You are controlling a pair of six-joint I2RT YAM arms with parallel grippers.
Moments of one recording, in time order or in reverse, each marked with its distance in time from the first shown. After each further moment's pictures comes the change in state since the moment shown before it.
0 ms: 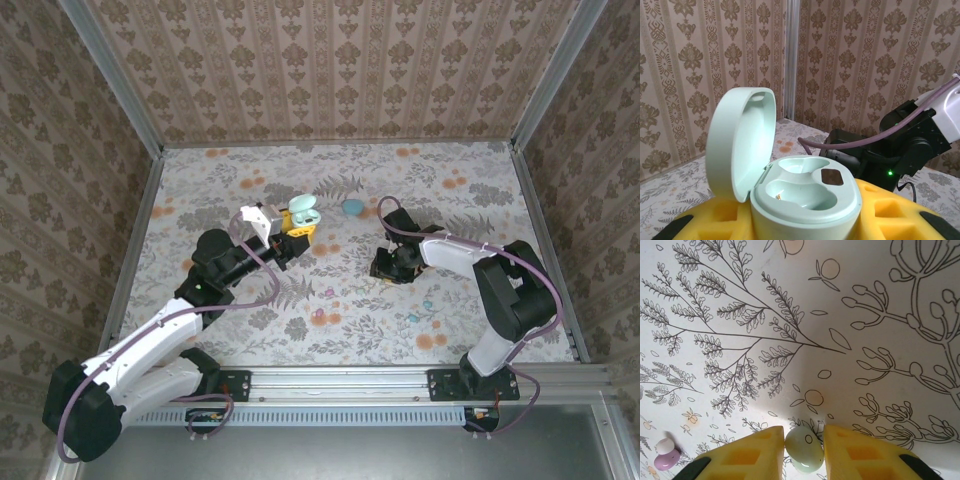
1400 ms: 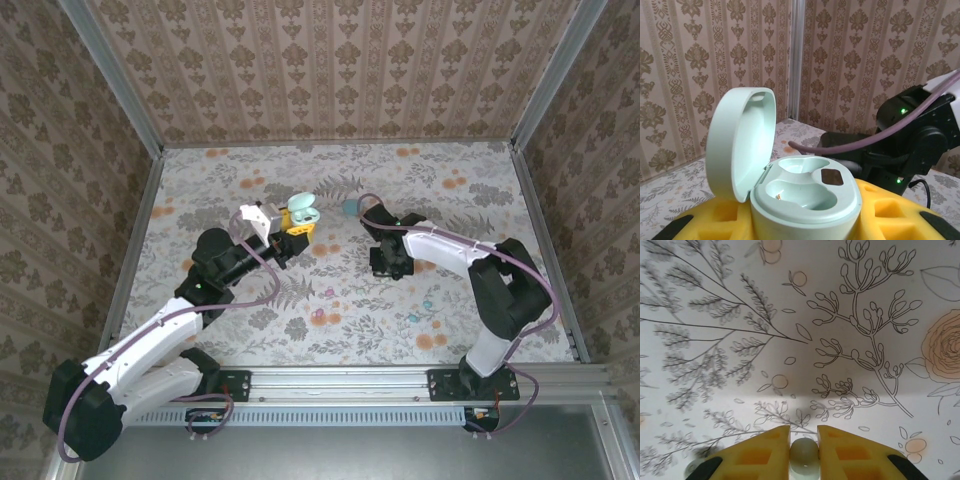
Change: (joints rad) left arm 0.006 0.005 0.004 0.000 -0.017 0.000; right arm 0.119 0.063 0.192 -0.305 0.314 -0.050
